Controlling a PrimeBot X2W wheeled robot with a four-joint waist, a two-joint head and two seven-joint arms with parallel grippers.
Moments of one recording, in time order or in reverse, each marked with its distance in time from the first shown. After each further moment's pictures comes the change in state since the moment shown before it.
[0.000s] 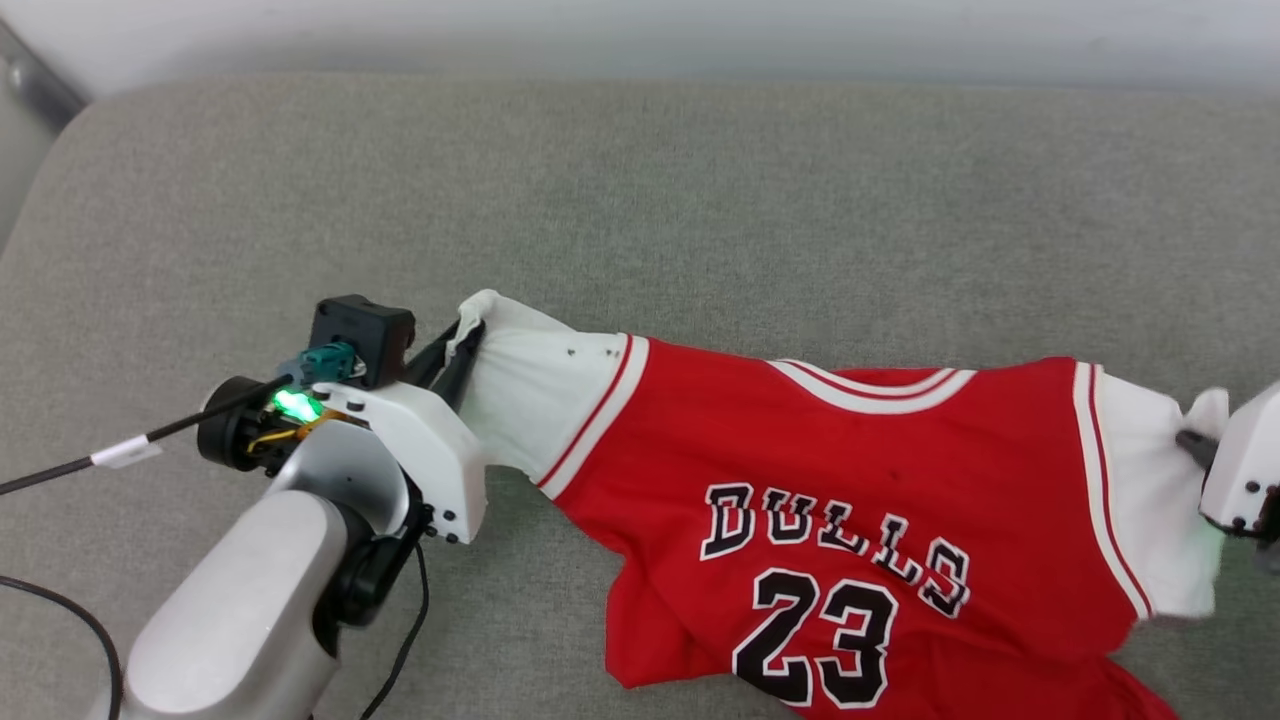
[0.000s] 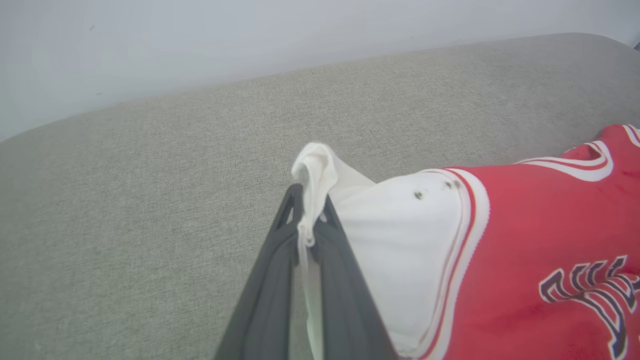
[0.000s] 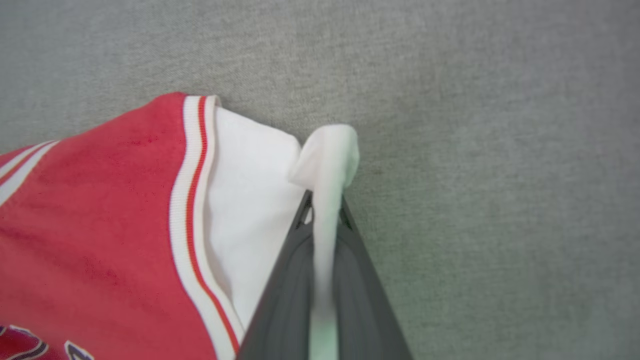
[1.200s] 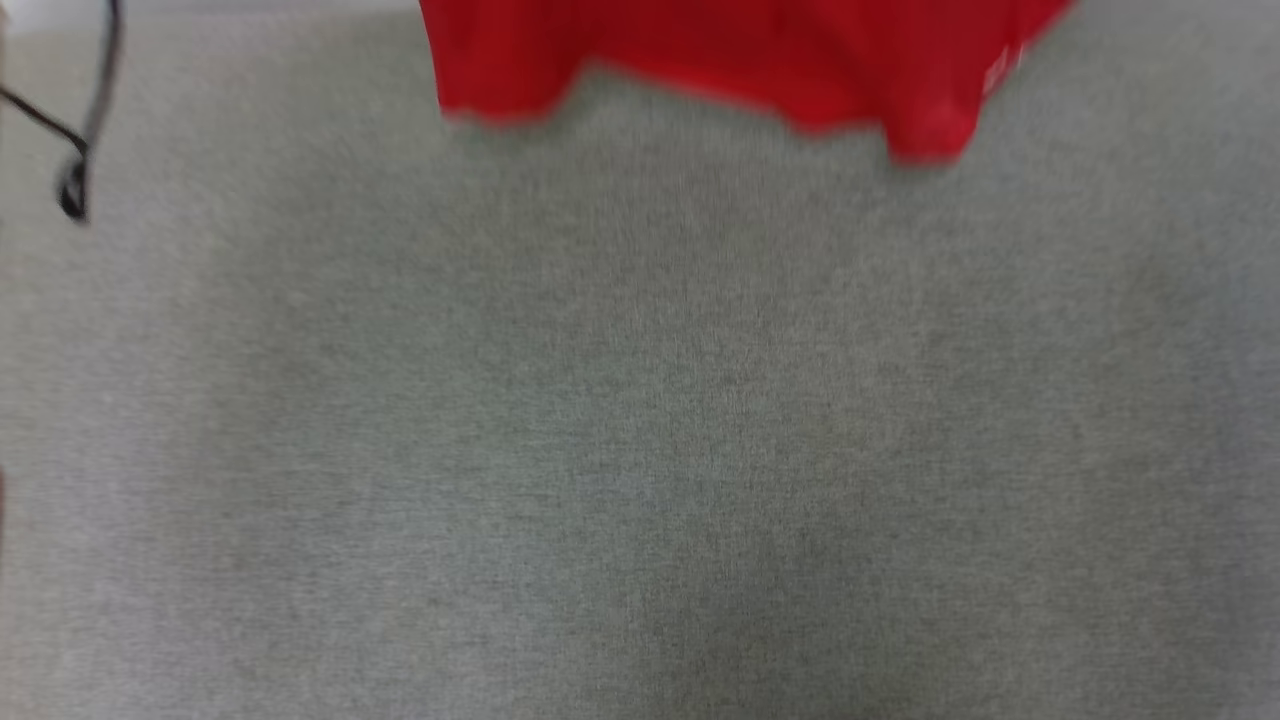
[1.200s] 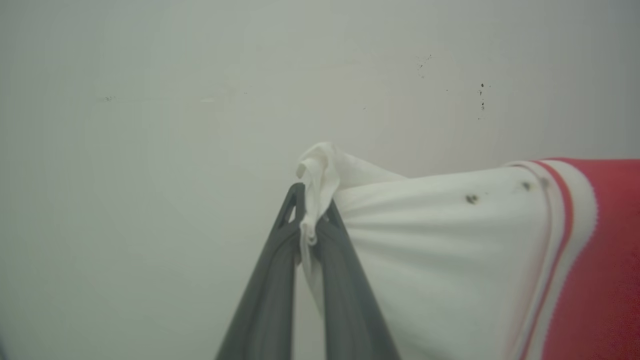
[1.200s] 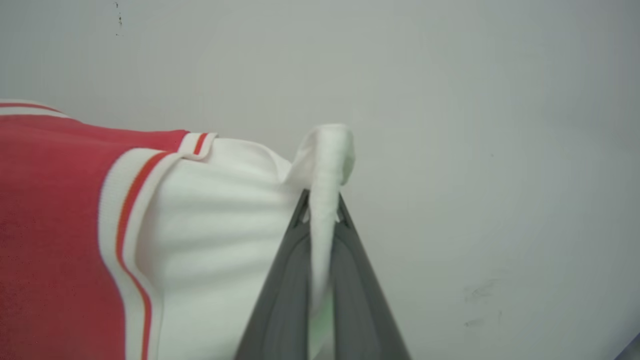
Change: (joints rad) left arm -0.928 -0.013 0.198 0.498 0.079 -0.053 -0.323; right arm -0.840 -0.085 0.168 -0.003 -0.219 0.001 -0.536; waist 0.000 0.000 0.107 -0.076
